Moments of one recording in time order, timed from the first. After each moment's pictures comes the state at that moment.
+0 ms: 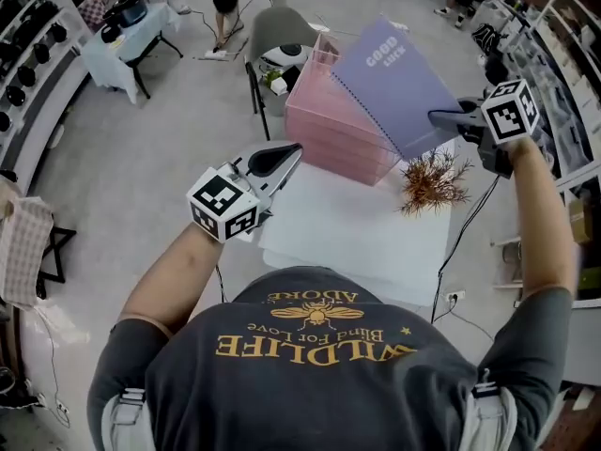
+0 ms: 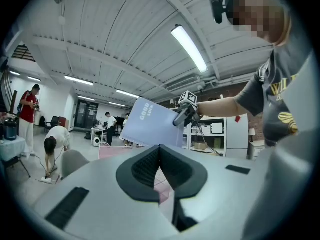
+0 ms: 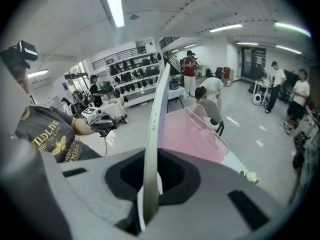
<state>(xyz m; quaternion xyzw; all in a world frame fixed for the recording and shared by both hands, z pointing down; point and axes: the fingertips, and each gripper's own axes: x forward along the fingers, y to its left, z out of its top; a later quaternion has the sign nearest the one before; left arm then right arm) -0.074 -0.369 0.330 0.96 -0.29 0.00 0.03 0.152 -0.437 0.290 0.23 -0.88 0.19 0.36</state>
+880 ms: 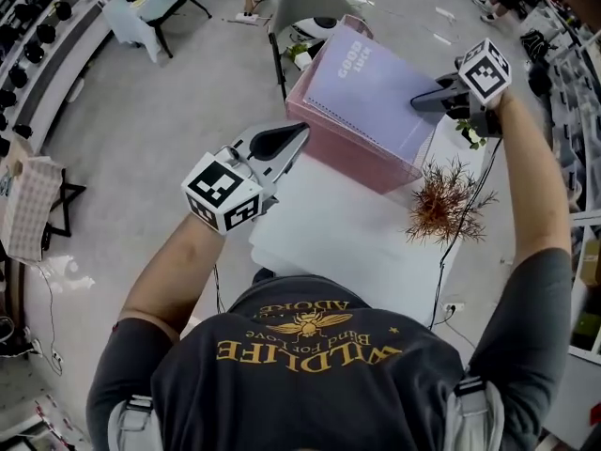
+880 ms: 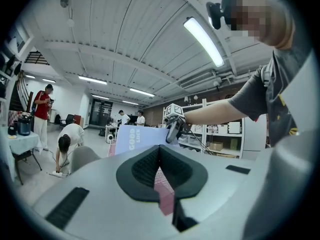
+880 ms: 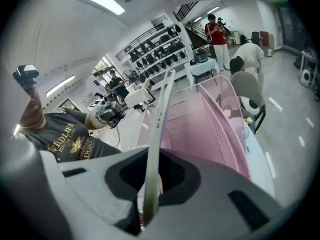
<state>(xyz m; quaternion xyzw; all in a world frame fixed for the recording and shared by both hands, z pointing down) -0.056 -0.450 0.346 0.93 -0.37 0.01 0.05 0.116 -0.563 0.390 -0.02 -0.87 0.27 0.42</state>
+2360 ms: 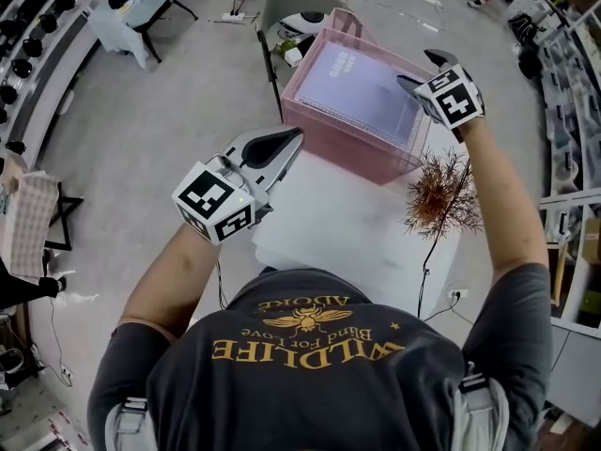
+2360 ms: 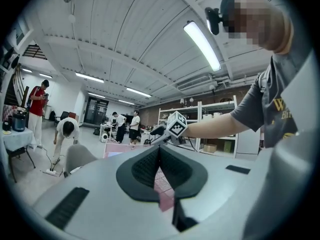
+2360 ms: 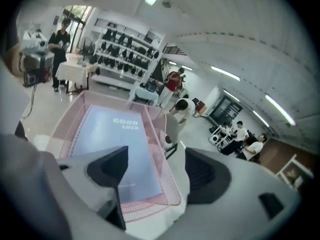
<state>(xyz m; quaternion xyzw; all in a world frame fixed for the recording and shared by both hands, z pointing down) -0.060 -0.432 0.339 0.94 -0.34 0.00 0.06 0.138 -0.642 0.395 0.39 -0.81 -0.09 0.44</state>
